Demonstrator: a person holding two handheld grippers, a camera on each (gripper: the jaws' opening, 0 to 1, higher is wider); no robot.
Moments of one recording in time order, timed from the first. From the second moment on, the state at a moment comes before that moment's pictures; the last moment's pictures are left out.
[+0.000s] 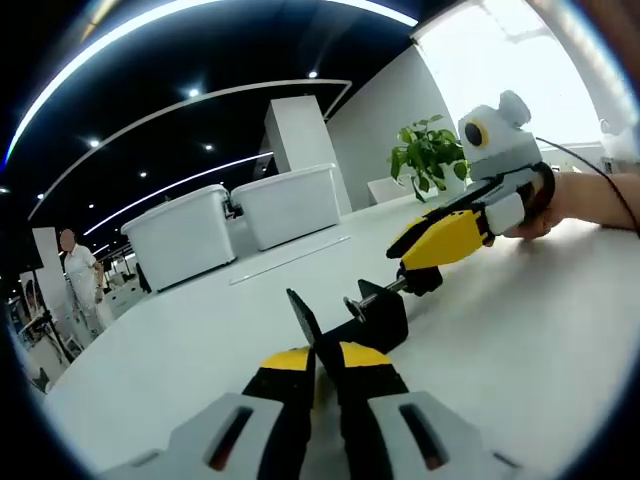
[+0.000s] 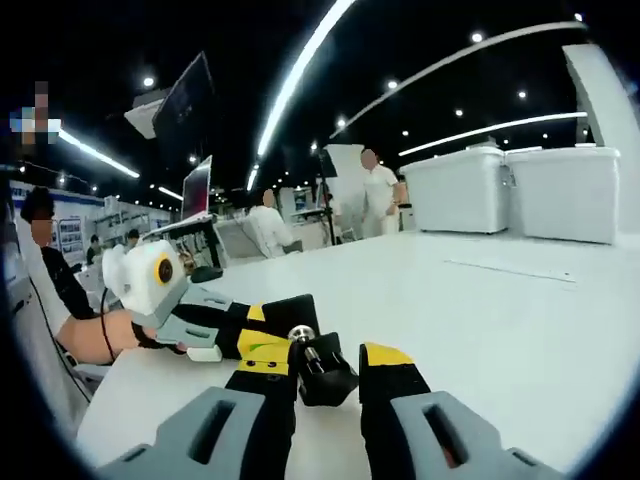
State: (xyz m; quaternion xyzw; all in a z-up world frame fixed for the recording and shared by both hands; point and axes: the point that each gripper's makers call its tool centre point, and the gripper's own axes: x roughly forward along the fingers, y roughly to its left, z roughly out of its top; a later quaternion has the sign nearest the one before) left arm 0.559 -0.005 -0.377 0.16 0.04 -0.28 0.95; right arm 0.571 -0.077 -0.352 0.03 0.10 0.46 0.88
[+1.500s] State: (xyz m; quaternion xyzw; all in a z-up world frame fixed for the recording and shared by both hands) left arm 0.555 -0.004 -0.377 0.15 0.05 -0.29 0.94; right arm 0.553 -0.086 -0.354 -0.36 0.09 0.38 0.85
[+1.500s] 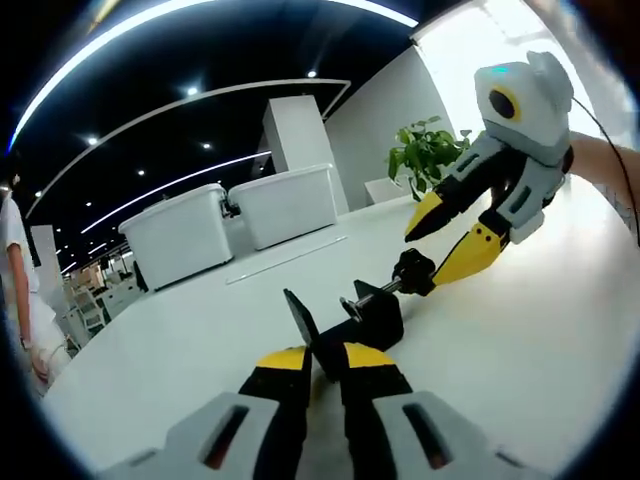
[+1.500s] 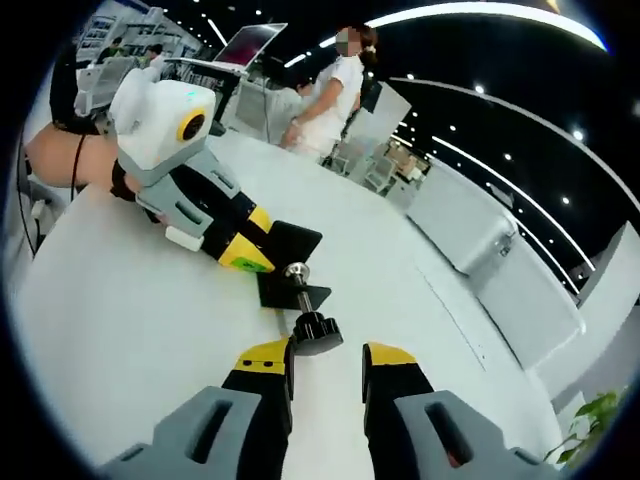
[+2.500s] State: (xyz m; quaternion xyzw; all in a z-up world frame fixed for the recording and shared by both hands) left arm 0.541 0.011 -0.349 0.10 0.00 -0.30 0.95; right arm 0.567 -0.035 -0.377 -0.57 0.18 0.36 0.71
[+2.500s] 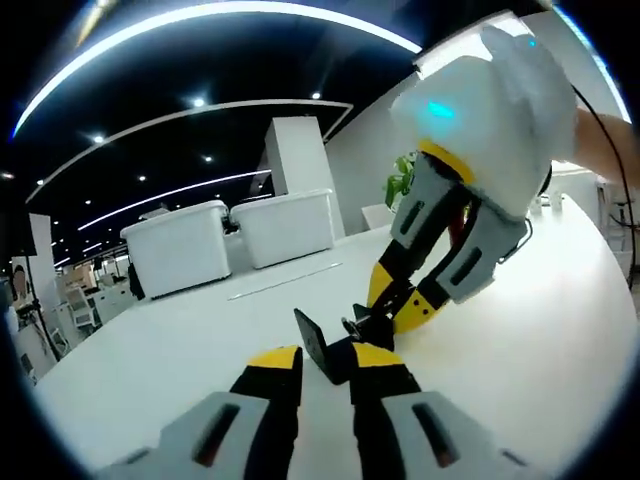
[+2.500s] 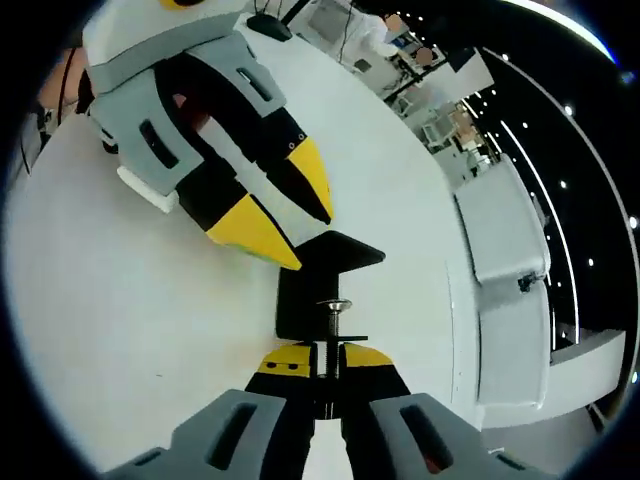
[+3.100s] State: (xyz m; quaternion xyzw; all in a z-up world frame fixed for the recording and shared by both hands) left arm 0.554 0.050 -0.324 0.03 -0.04 -0.23 0.97; right arm 0.580 -0.039 -0.376 -0.64 0.12 0.28 0.70
